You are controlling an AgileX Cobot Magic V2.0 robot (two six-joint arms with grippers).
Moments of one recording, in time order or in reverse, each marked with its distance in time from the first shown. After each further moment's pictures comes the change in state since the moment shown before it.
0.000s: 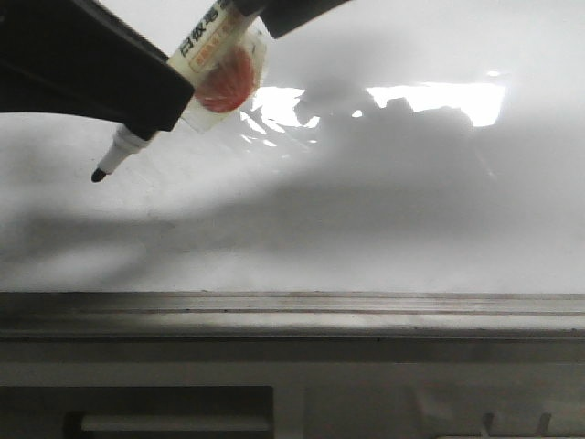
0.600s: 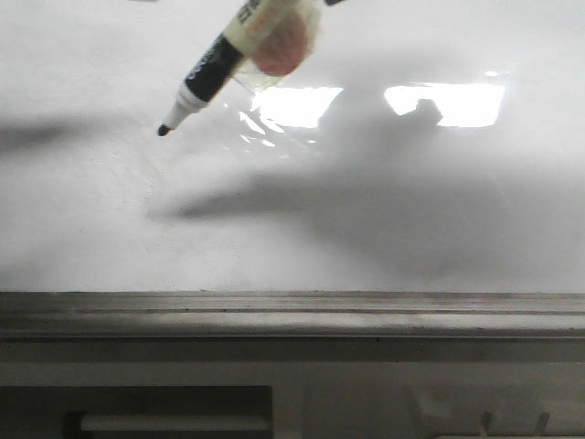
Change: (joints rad) left arm 0.047 -0.135 0.000 -0.128 -0.124 -0.014; right arm 0.000 -0.180 0.154 -0.025 -0.179 -0.035
